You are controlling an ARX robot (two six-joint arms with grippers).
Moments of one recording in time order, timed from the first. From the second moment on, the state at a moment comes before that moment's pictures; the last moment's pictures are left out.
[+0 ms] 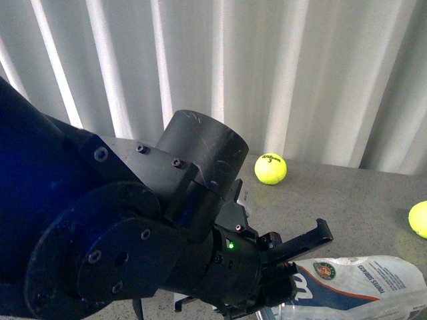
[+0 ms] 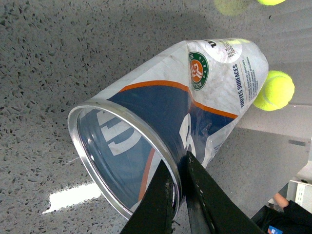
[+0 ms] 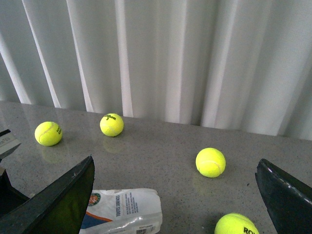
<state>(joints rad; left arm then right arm) -0.59 2.02 1.00 0.23 0.39 -0.72 0.00 0.00 0.00 0.00 0.00 -0.01</state>
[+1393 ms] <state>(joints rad) -0.84 2.06 1.92 -1.06 -0.13 0.72 0.00 0.00 0.00 0.00 0.00 -0.01</state>
